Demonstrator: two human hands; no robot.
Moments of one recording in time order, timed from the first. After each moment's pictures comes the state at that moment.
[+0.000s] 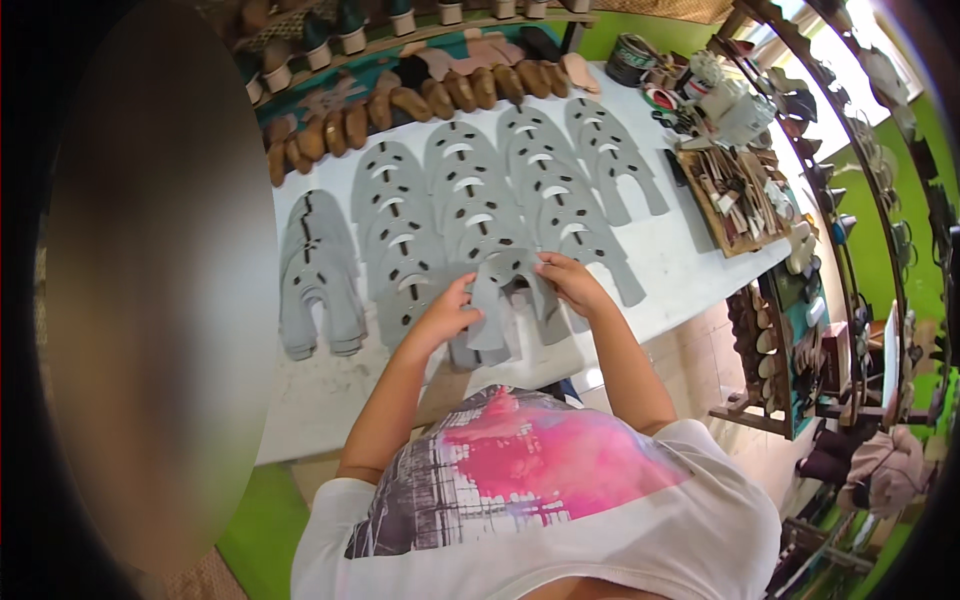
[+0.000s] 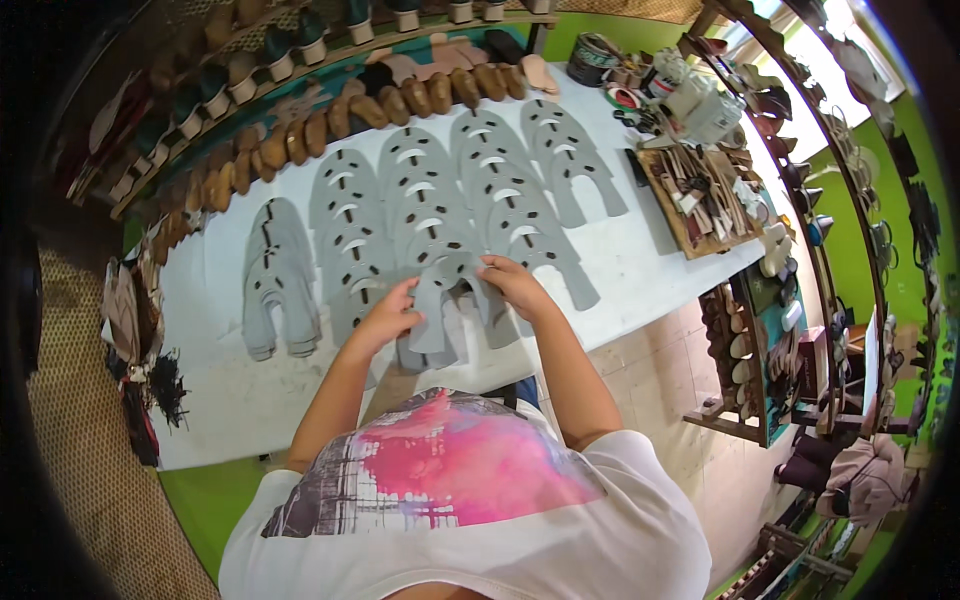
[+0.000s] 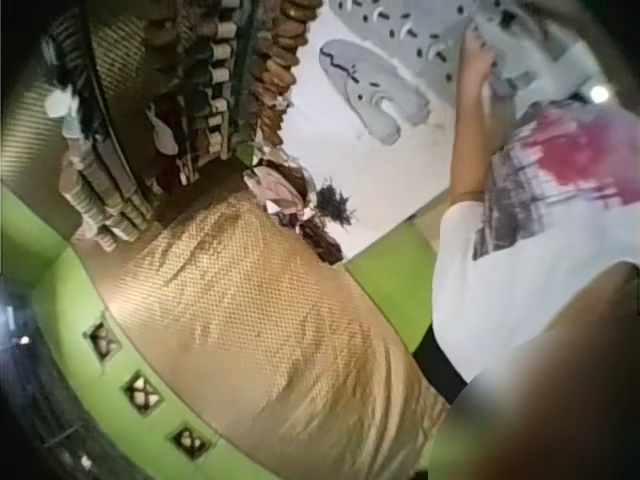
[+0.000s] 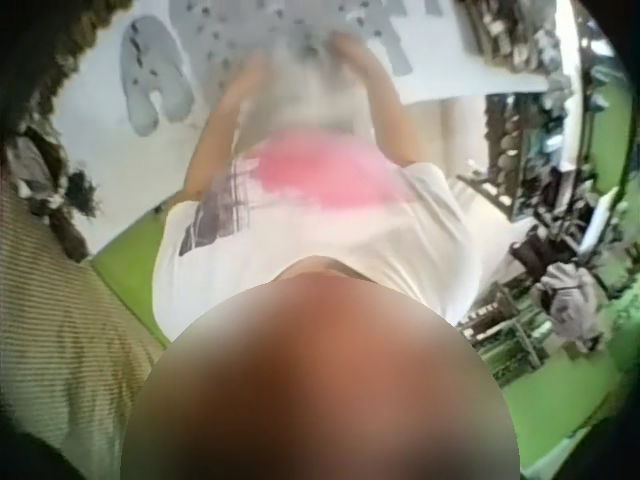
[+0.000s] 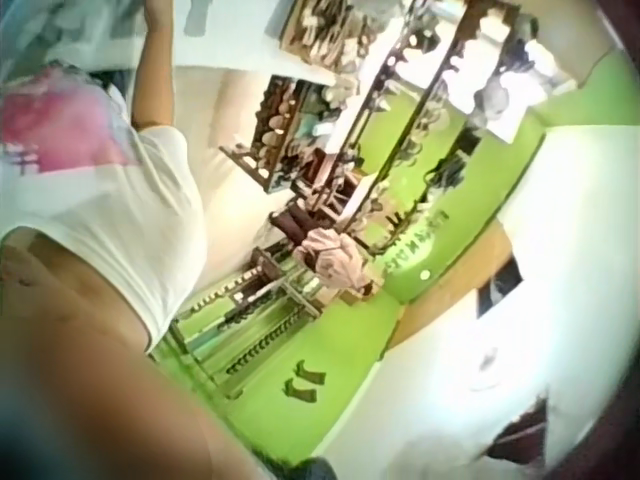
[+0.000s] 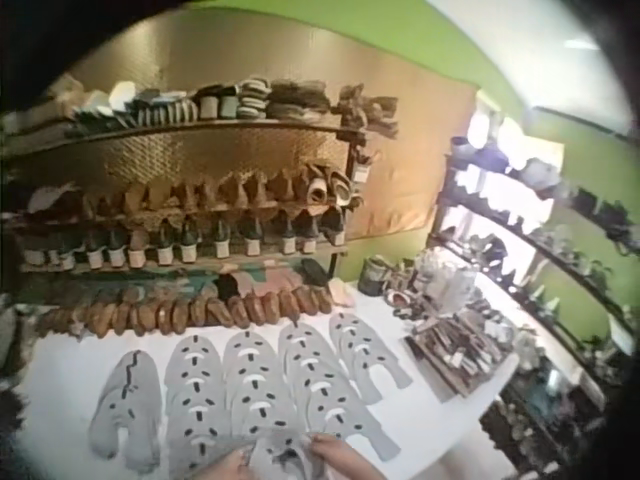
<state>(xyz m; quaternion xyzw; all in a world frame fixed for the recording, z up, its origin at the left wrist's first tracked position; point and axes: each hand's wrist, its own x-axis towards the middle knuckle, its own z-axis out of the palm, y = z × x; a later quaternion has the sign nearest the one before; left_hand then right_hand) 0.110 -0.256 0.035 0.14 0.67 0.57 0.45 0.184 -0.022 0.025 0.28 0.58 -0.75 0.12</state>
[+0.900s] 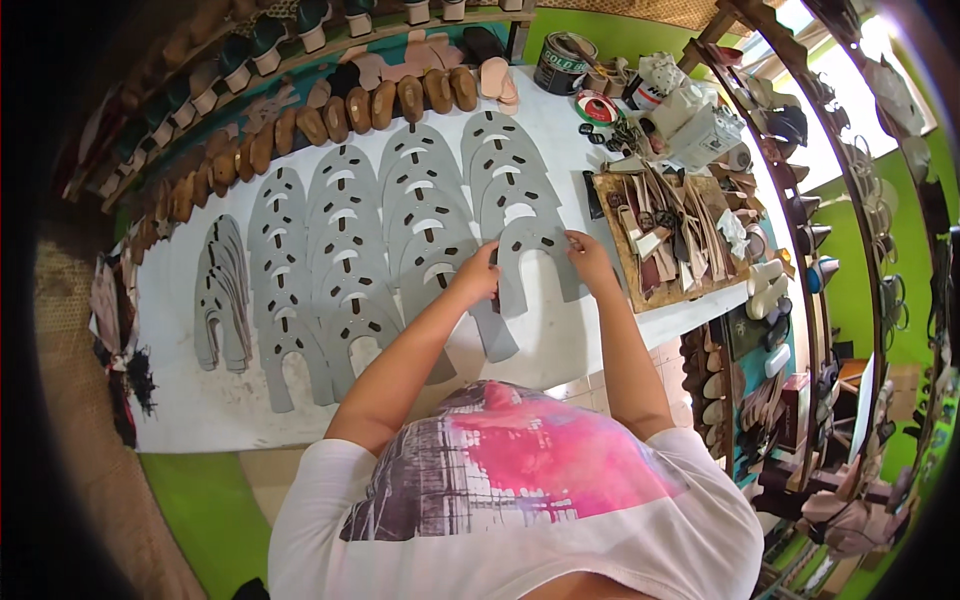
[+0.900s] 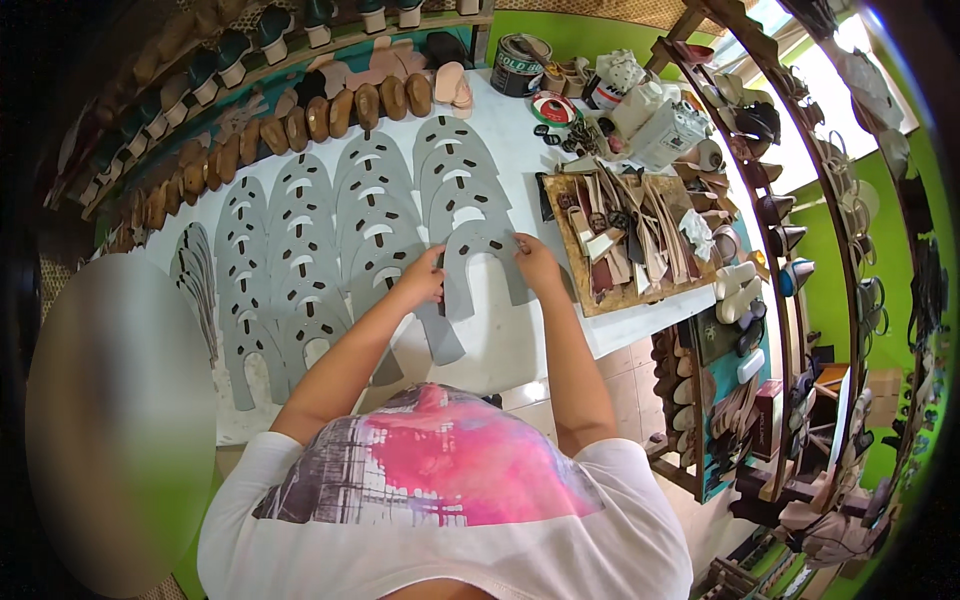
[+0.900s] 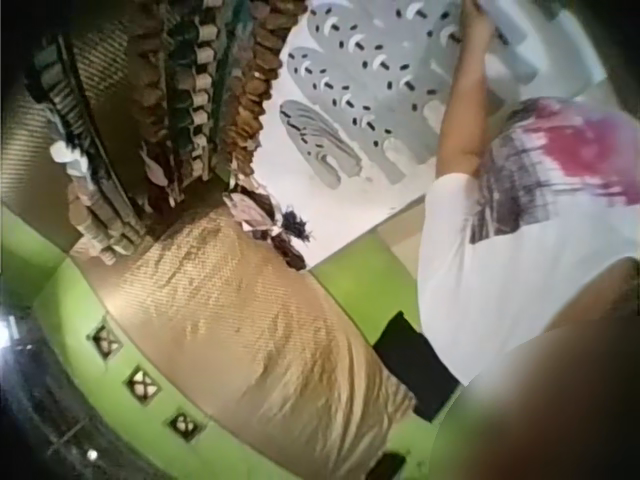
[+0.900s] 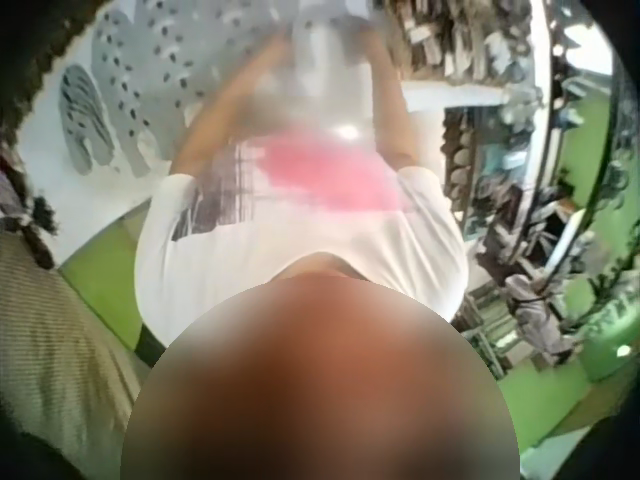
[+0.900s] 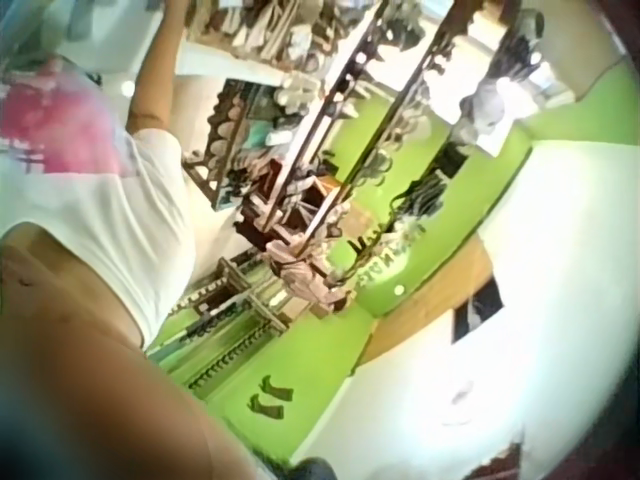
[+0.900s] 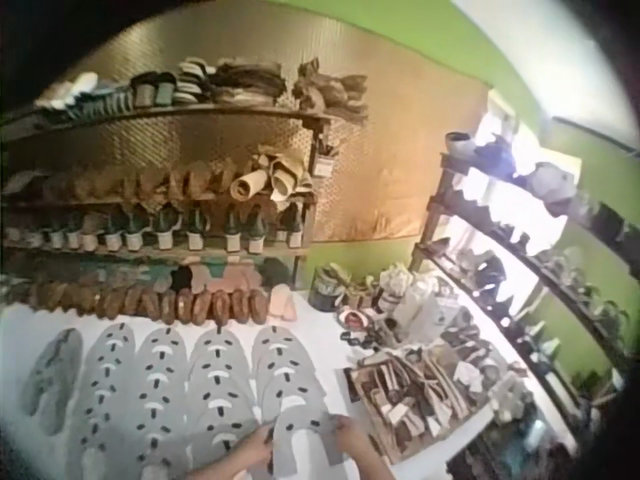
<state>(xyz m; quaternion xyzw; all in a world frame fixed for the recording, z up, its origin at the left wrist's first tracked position) 0.117 0.057 -0.013 0.07 0.75 0.52 0.41 0.197 0.269 -0.006 0.28 0.84 -0.47 -0.01</state>
